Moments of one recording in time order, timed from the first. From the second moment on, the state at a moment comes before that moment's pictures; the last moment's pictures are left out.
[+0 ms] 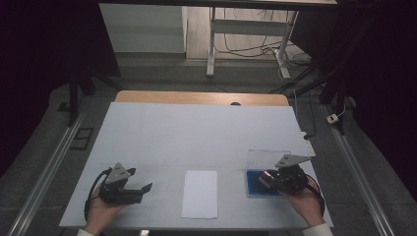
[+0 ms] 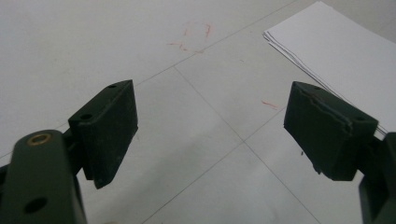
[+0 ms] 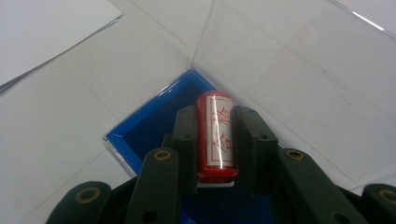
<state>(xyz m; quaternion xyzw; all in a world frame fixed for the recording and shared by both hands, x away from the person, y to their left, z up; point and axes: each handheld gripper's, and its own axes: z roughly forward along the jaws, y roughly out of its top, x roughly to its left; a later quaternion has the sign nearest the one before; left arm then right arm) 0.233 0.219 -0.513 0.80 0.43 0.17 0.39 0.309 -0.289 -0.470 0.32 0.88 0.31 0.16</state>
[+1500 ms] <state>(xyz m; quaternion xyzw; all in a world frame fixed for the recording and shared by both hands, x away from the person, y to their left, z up) 0.232 0.219 -0.513 0.80 0.43 0.17 0.39 0.311 -0.284 -0.474 0.32 0.89 0.29 0.15</state>
